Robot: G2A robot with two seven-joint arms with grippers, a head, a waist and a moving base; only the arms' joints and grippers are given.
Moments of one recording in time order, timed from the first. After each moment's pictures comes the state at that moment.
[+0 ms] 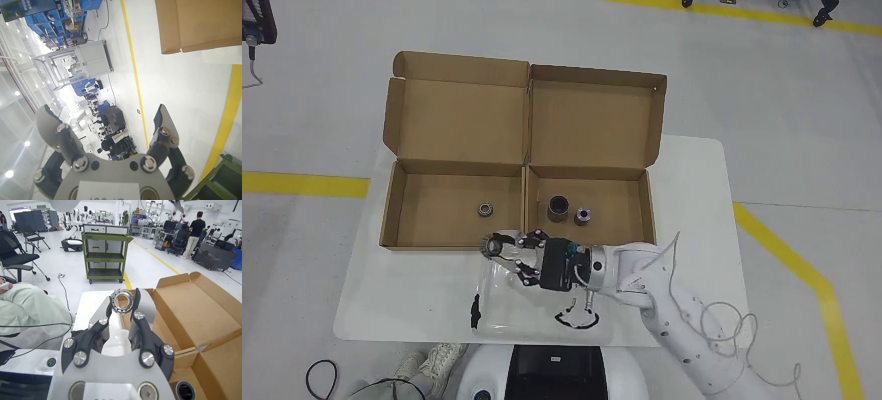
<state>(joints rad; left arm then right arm) 0.11 -0.38 -0.87 -1.29 2.37 -0.77 0.65 -1.16 -1.36 0.86 -1.70 -1.30 -0.78 -0.10</state>
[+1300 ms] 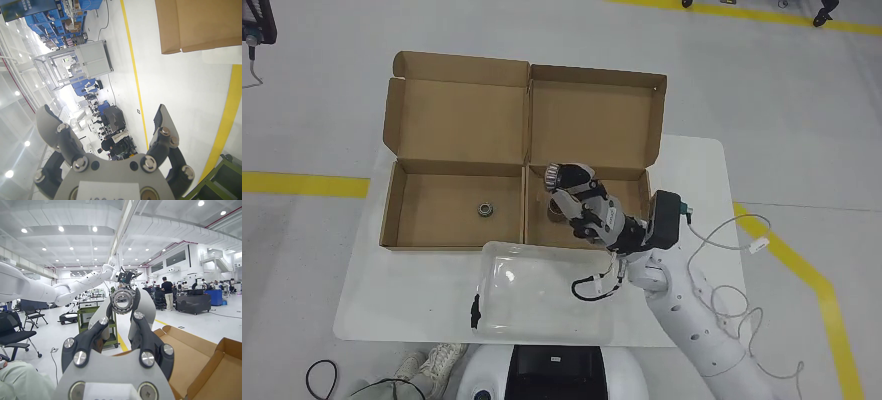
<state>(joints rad) 0.11 -0.38 -0.87 -1.29 2.37 -0.77 0.65 -1.16 -1.38 0.98 -1.60 -1.16 -0.80 -0.64</state>
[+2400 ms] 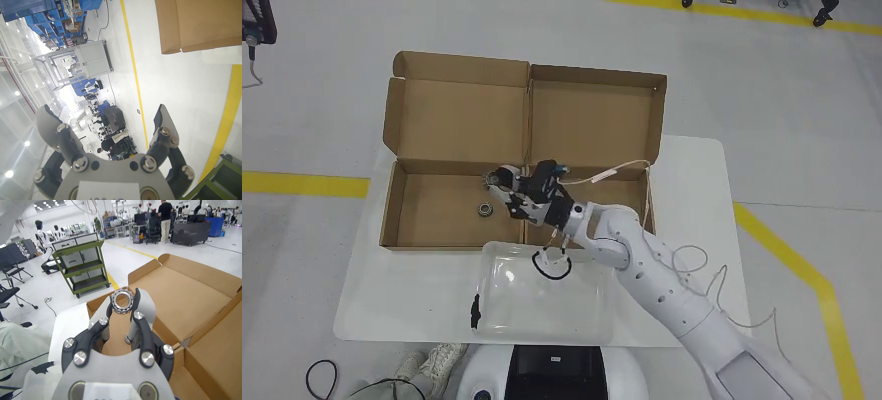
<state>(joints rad) 0.11 -0.38 -0.87 -1.29 2.37 -0.77 0.65 -0.88 -1.48 0.73 -1.26 -1.03 -0.54 -0.05</state>
